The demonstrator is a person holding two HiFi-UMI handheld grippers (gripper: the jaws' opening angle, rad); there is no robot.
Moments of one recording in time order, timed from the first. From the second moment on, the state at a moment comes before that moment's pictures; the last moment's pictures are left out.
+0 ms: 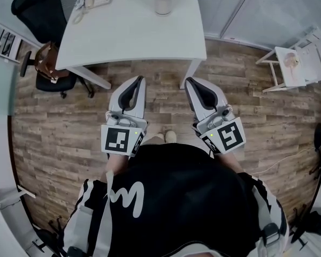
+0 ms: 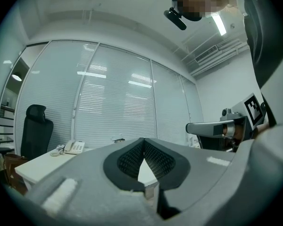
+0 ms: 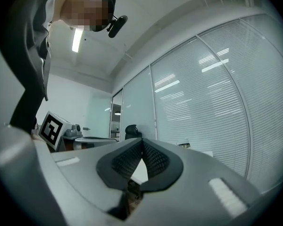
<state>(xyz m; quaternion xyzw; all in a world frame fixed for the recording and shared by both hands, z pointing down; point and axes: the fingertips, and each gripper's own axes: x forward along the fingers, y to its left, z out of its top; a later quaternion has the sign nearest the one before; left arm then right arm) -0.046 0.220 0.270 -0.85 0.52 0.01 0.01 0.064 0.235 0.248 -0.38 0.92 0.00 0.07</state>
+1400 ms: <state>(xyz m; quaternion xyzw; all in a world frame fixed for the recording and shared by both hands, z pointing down) -0.042 0.062 0.280 -0.86 0.50 0.02 -0.01 0.059 0.082 0.257 -0.39 0.92 -0.01 0.06</state>
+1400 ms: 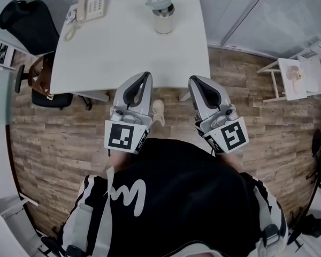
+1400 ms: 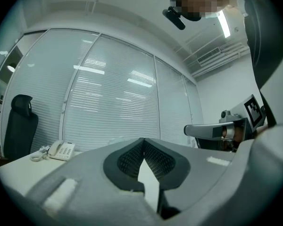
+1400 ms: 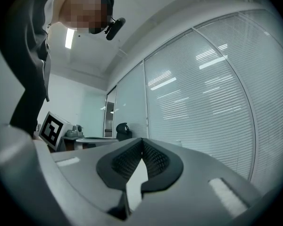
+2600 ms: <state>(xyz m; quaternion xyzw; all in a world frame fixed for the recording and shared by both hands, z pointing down) -0.089 -0.180 0.292 -0.89 0.46 0.00 -0.02 0.032 -0.159 0.266 -0.44 0.89 0.00 0.04</state>
